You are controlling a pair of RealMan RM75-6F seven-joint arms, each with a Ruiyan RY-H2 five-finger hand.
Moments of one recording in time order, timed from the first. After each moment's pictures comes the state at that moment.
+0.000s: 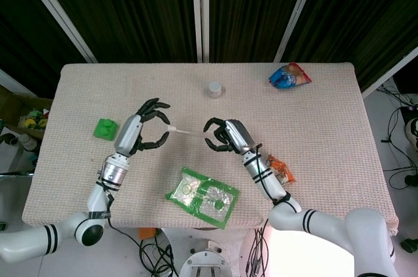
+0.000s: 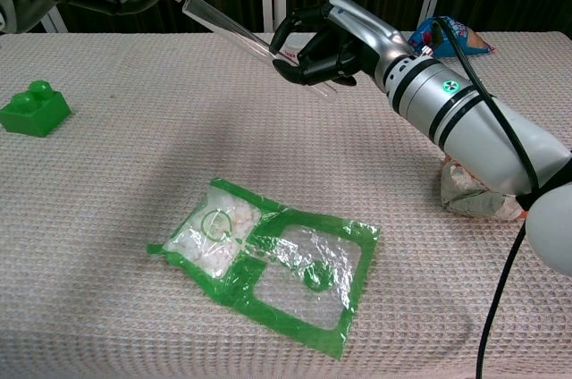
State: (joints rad) left arm -0.58 -1.53 -0.29 -1.62 1.33 1.20 -0.36; right arm 0.81 -1.90 0.28 -1.08 -1.39 1.05 0.54
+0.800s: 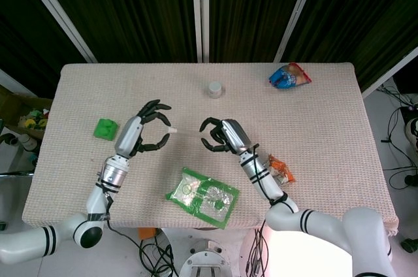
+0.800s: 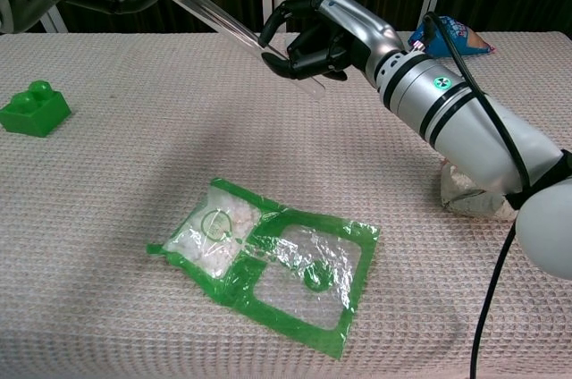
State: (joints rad) left arm -0.58 -1.52 -0.28 -1.65 1.33 1.20 -0.37; right arm 0.83 -1.92 0.29 -1.09 -1.40 1.06 0.53
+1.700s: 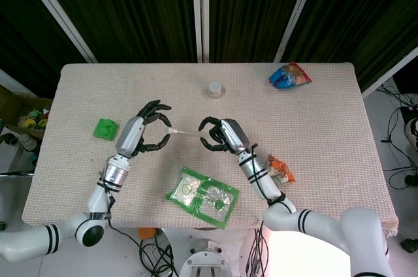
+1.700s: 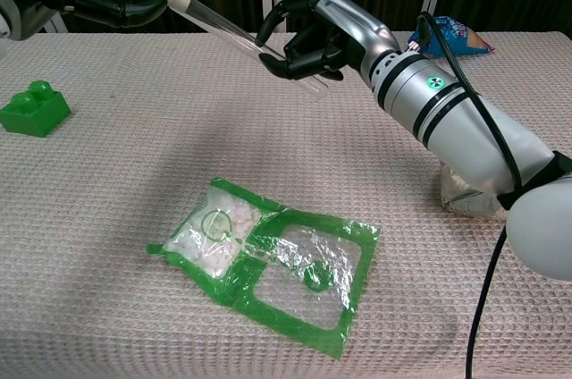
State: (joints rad) left arm -0.59 -1.54 -0.27 -1.61 1.34 1.20 -0.32; right arm 0.83 -1.93 0.30 -1.09 -1.38 1.06 0.51
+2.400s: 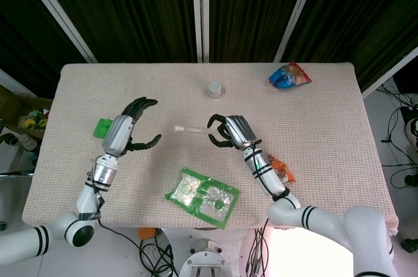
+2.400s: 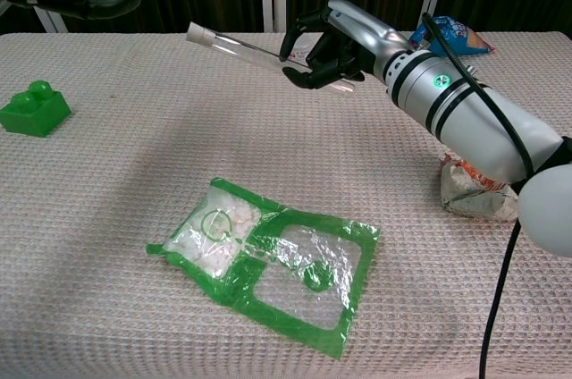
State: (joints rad) left arm -0.56 -1.48 -0.25 -1.59 1.36 1.24 -0.21; right arm 0.84 -1.90 0.31 -1.06 -1.31 0.99 0.29
